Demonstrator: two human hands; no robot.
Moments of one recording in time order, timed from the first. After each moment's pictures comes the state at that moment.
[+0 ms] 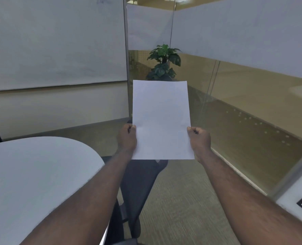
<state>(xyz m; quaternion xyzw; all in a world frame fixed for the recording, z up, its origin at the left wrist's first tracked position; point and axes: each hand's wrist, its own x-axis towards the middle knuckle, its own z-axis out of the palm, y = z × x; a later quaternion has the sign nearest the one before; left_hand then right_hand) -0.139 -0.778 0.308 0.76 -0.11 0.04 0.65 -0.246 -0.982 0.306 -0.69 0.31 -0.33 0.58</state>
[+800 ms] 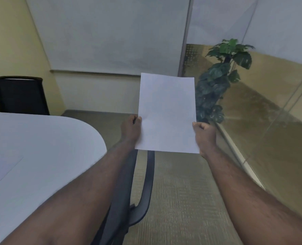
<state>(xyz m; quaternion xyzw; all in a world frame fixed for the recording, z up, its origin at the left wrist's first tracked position) 0.014 -0.909 0.307 0.78 0.05 0.13 0.61 -0.004 -1.146 0.297 -0.74 0.17 -0.20 0.62</state>
